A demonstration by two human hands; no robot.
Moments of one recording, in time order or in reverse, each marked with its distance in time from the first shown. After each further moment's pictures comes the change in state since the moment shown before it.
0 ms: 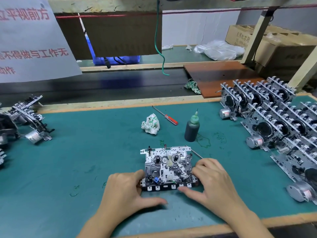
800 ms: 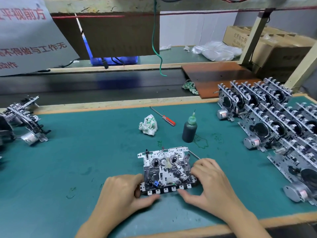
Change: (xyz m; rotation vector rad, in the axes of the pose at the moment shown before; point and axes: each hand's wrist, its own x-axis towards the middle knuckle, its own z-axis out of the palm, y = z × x) left_hand 0.000 -0.004 -0.003 0.089 0.010 0.128; right_hand 0.000 0.002 0.000 0.072 -0.067 0.029
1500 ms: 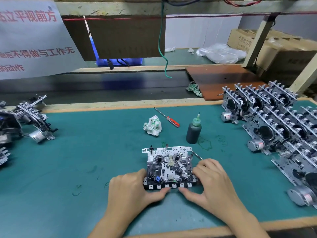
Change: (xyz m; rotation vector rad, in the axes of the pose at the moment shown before) left_hand 0.006 0.019 0.005 0.017 0.054 -0.302; right_hand 0.003 -0.002 0.003 -0.089 0.081 -0.050
